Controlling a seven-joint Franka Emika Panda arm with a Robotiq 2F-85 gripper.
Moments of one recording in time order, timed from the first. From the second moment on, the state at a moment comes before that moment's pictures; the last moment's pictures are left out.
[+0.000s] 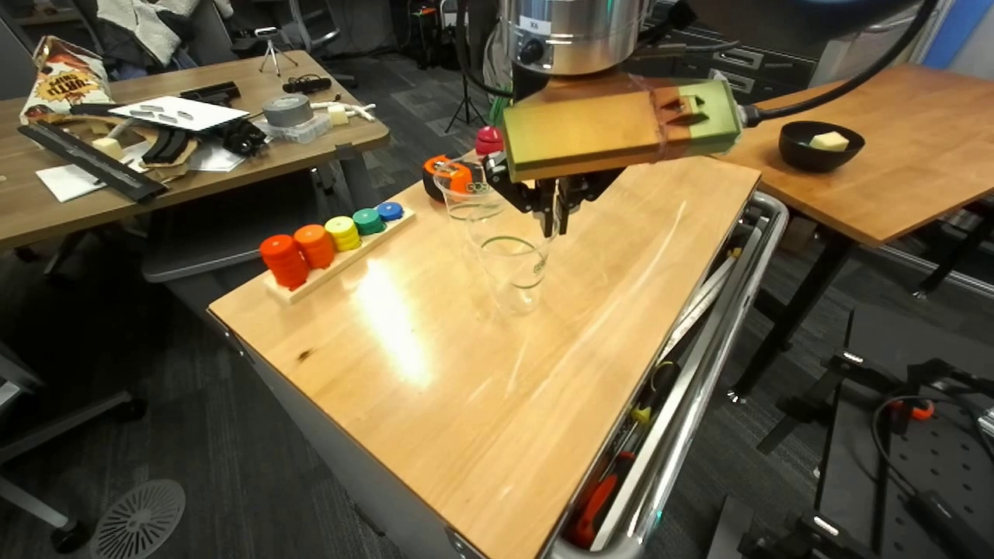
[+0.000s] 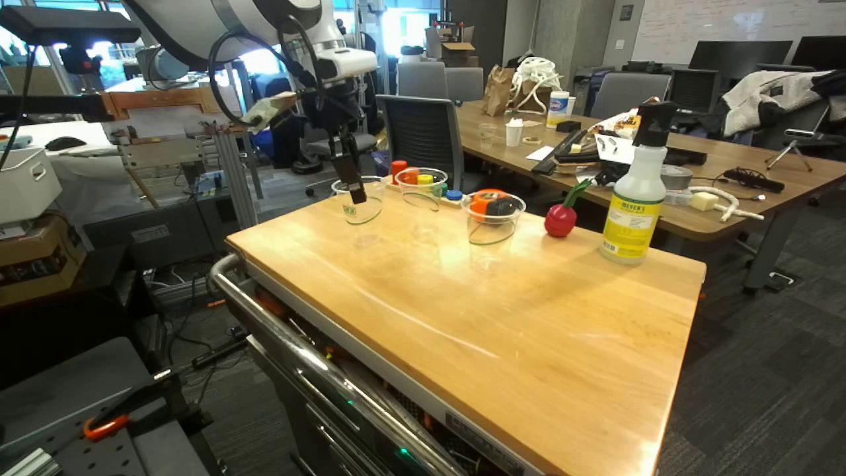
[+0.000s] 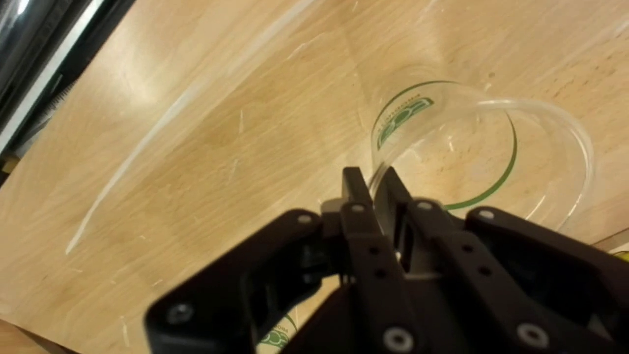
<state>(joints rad) 0.08 0.06 0.16 -2.28 -0.33 2.38 1.19</state>
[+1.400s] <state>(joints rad) 0.03 -0.06 0.07 -2.03 -0.06 2.20 1.12</state>
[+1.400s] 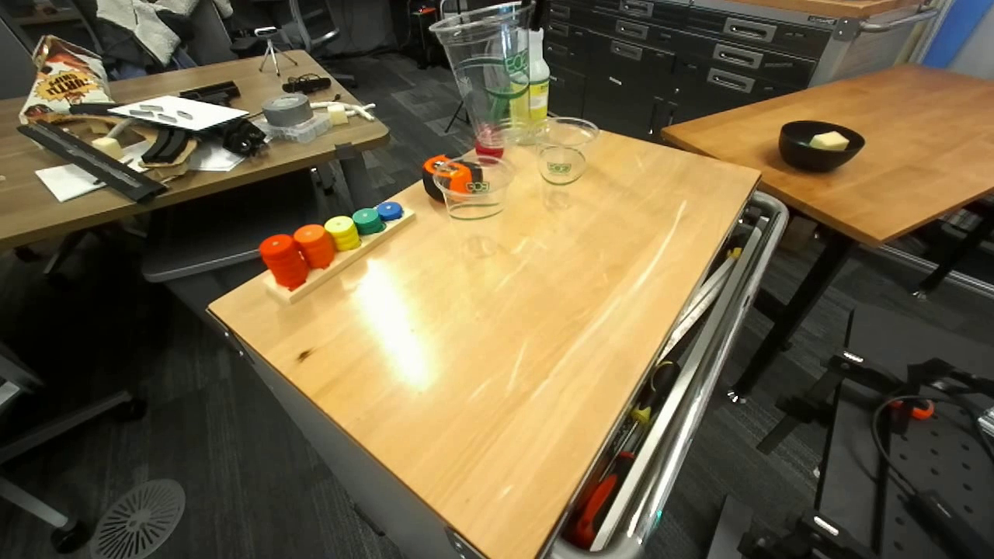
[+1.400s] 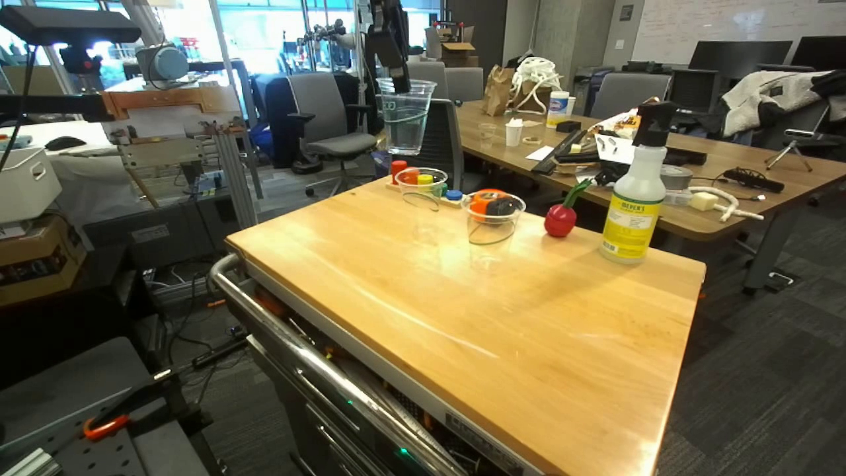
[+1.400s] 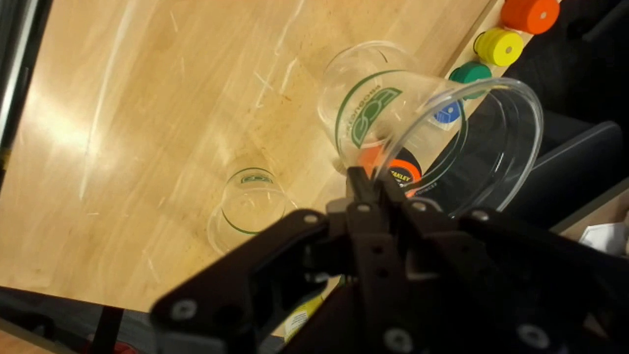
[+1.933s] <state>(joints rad) 0.03 0.11 0.06 -2.02 -0.06 2.37 1.07</state>
